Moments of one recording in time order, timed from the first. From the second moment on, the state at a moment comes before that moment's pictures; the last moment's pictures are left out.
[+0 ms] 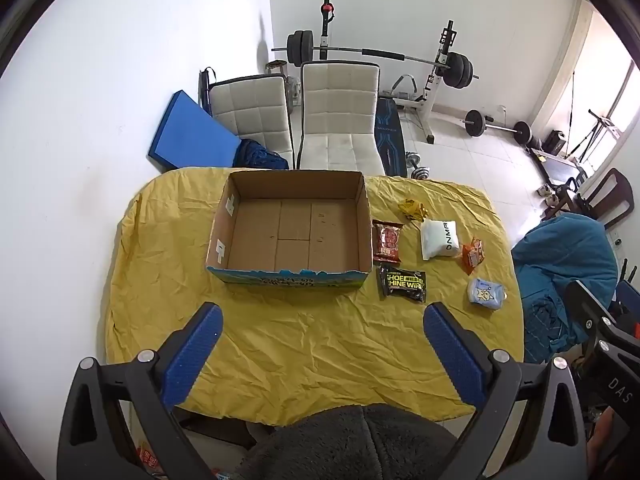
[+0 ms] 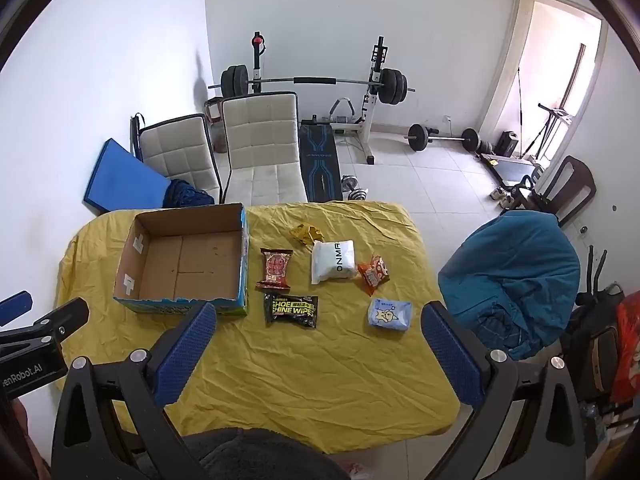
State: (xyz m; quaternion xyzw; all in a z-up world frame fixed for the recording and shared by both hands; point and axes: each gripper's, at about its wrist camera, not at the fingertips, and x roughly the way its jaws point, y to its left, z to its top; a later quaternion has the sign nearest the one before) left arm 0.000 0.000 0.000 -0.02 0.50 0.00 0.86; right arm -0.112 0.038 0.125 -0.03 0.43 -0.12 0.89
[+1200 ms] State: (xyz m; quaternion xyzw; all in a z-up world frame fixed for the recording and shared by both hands) left arm -0.004 0.006 0.000 -0.02 0.50 0.00 0.87; right arm -0.112 0.045 0.132 -0.04 0.42 -0.12 0.90
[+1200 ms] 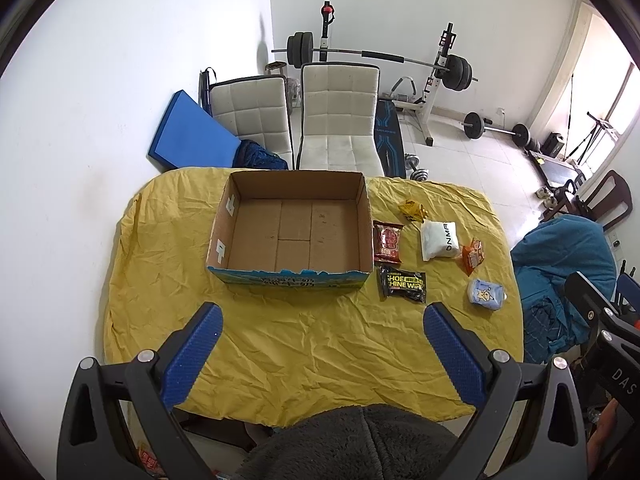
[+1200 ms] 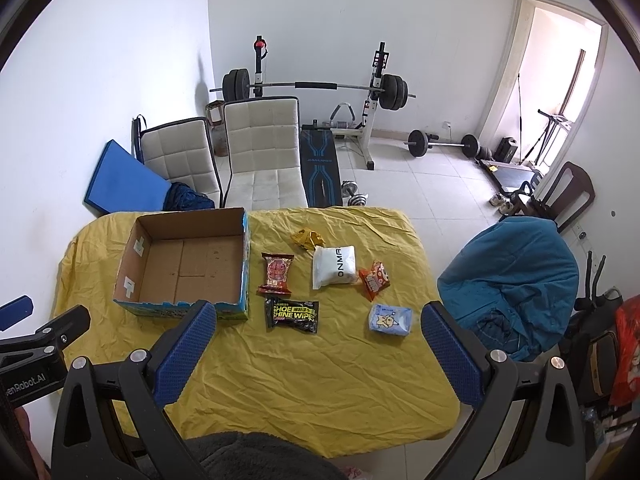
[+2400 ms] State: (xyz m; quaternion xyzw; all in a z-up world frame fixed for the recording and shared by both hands) left arm -0.008 0.008 0.006 -0.02 0.49 0.00 0.87; right arm -0.115 0.044 0.127 -0.04 0.42 -0.12 0.90
